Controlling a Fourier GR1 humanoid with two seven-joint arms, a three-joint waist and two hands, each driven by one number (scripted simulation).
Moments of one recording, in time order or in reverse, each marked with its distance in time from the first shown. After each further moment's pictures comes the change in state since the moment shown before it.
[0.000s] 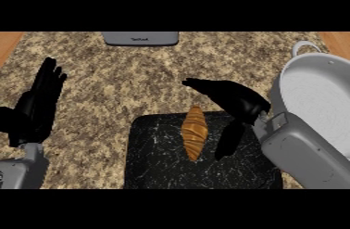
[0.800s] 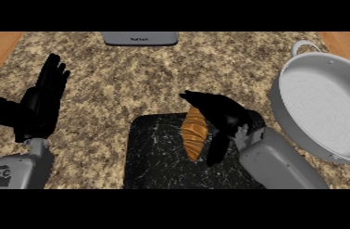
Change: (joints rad) left arm -0.036 -0.055 0.026 0.001 -0.062 -0.013 0.034; right arm 0.124 0.177 -0.041 0.040 0.290 0.090 0.054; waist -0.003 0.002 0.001
